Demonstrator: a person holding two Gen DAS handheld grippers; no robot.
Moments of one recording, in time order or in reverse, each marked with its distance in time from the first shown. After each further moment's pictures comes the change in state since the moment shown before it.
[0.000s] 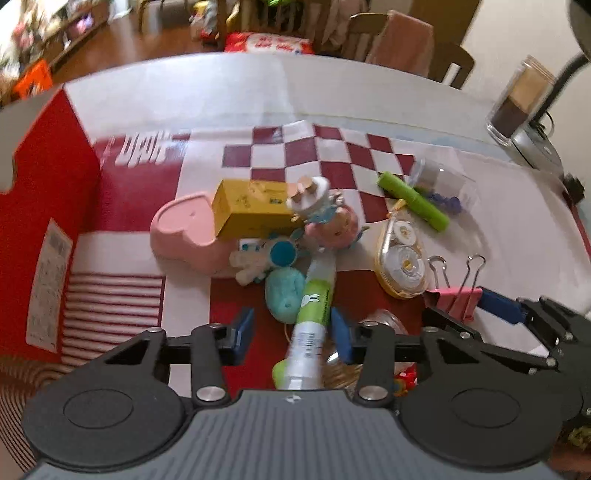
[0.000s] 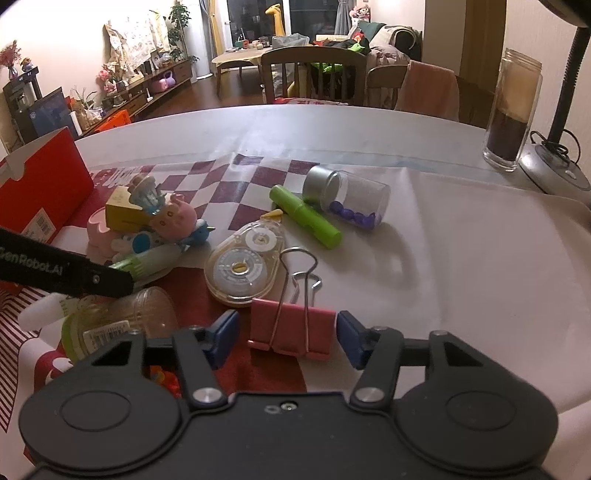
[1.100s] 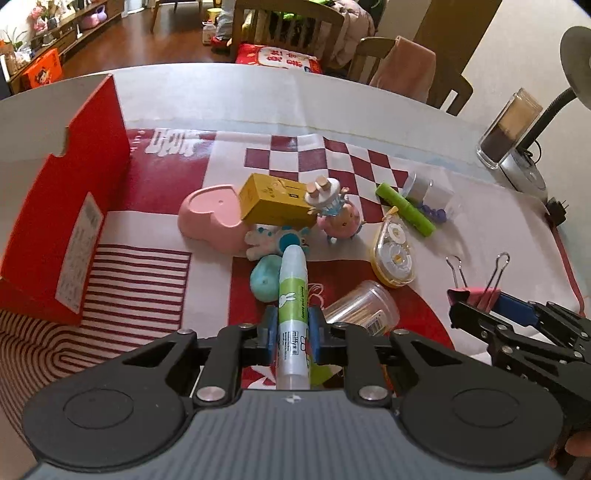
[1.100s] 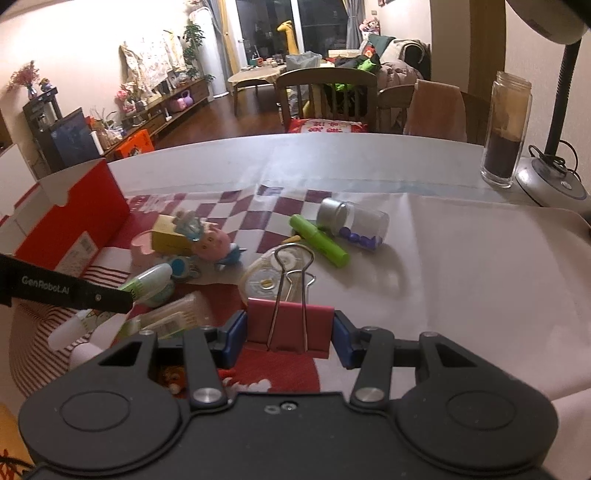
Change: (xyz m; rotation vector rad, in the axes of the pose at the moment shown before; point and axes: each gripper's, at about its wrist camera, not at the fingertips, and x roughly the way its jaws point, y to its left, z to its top) left arm -0.042 0.021 -0.025 -0.064 -0.058 -0.043; right arm -0.055 0.001 0.004 0.012 -0.051 0.081
